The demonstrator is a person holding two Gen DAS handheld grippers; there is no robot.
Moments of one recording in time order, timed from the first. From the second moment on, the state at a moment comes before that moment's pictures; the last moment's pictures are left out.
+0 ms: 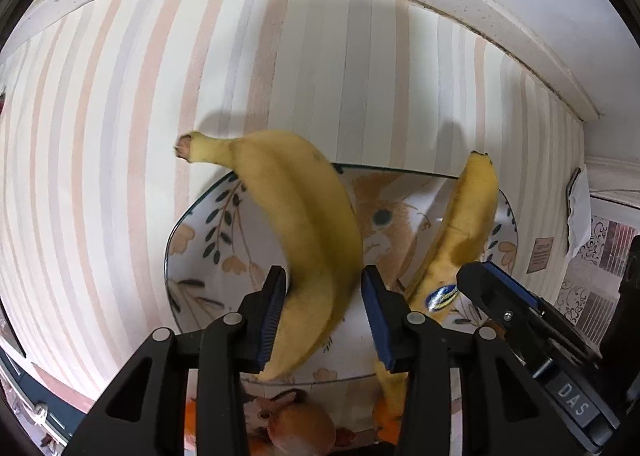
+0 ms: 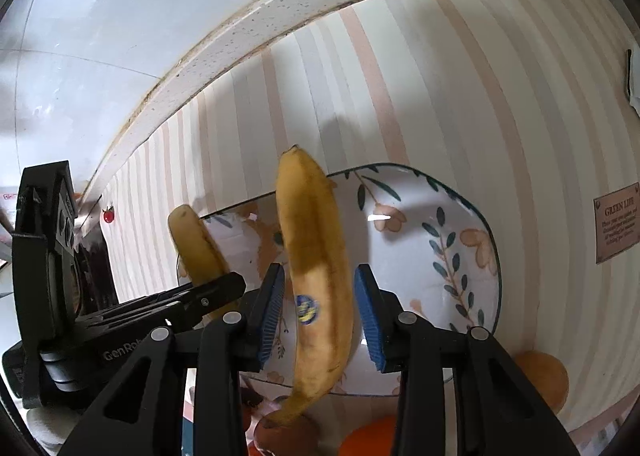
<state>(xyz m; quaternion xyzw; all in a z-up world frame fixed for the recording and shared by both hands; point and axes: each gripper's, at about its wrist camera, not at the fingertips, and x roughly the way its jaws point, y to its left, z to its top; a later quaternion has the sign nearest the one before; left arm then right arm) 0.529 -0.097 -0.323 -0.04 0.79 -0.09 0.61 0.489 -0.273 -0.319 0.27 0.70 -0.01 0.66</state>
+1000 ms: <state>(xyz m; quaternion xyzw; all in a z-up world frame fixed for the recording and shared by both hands) 0.420 -0.075 -0.168 0.02 0.65 -0.08 0.75 0.375 -0.241 -0.166 0.12 0.62 -0.02 0.78</state>
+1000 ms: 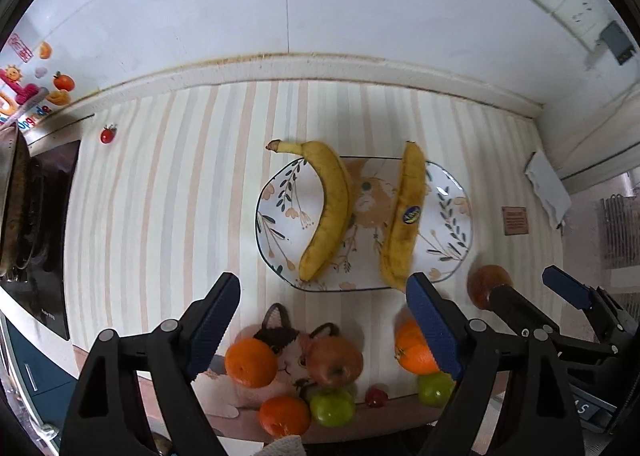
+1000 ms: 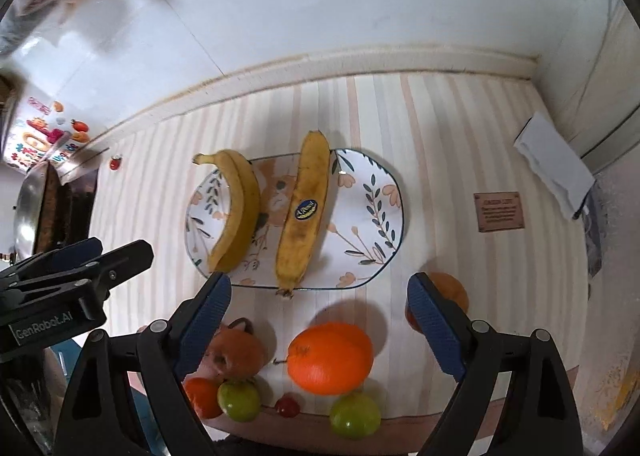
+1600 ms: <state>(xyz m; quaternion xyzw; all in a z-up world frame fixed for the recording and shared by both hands) 0.361 -0.041 -0.169 0.00 0.66 -0.07 0.74 0.312 -0.247 -0.177 0.17 0.65 0.00 0.74</state>
